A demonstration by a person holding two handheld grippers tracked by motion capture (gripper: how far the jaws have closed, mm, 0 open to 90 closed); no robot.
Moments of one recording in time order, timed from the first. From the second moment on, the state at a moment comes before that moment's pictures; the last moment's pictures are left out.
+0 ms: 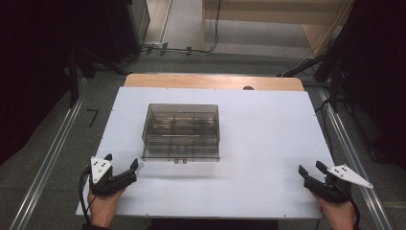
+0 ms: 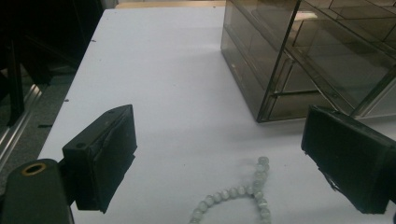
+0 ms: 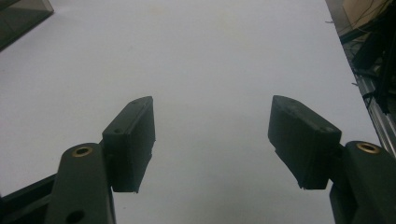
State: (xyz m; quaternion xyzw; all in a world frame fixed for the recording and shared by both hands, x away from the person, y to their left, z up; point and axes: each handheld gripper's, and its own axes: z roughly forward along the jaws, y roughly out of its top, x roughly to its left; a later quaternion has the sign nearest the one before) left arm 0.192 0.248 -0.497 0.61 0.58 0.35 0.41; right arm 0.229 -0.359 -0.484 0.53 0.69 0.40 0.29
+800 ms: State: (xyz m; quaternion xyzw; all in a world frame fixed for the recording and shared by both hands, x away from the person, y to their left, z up) left arm 0.193 0.244 -0.498 0.63 0.57 0.33 0.41; right arm 0.230 -0.359 -0.485 0.53 0.70 0.39 0.29
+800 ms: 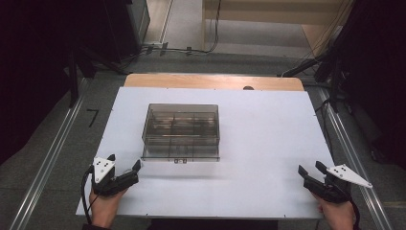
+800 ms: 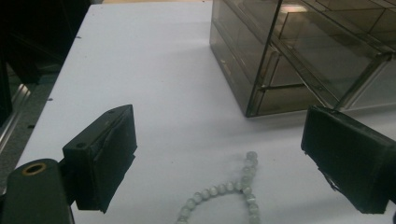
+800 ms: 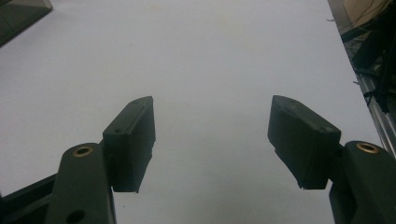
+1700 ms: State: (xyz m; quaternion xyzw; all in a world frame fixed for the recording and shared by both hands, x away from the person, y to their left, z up) left arm 0.200 0.236 -0.506 0.67 0.56 0.29 0.39; right arm 0.230 -0.358 -0.486 0.53 0.70 0.39 0.28
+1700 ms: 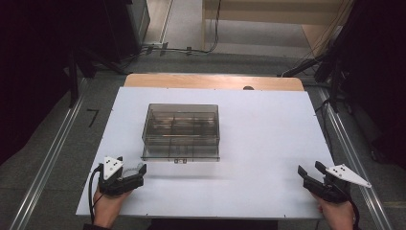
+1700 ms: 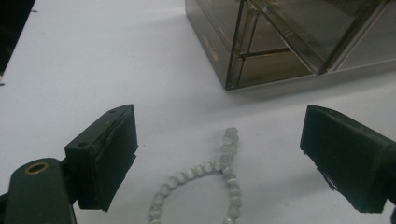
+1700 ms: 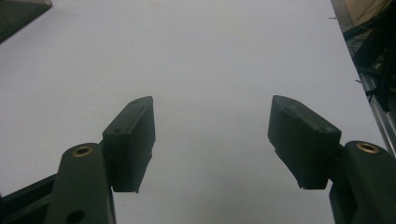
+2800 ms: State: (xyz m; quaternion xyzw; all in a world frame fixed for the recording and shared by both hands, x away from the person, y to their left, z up) left arm 0.212 0.238 -0.512 0.68 0.57 0.28 0.37; right arm 0.231 -0.357 -0.486 0.53 0.70 0.39 0.28
